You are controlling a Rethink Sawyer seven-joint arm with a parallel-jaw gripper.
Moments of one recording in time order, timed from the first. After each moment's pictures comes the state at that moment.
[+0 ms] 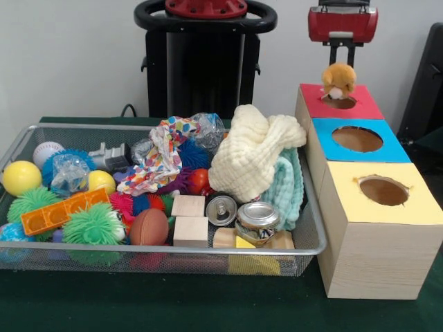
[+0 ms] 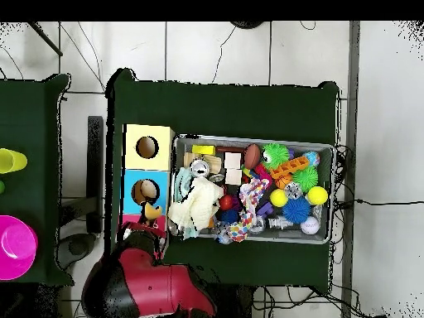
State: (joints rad) arm 0.15 -0.94 -0.10 2.14 -0.03 -0.02 2.15
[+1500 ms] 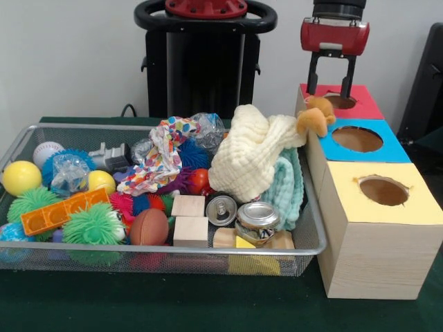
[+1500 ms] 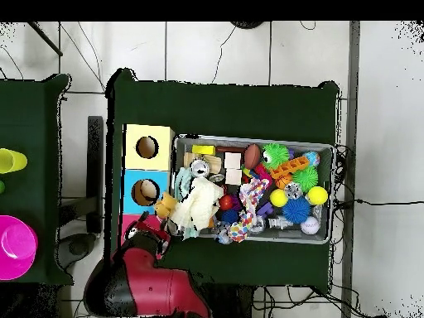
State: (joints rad) arm 0.23 -0.86 -0.20 2.14 0.10 -0.06 2.17
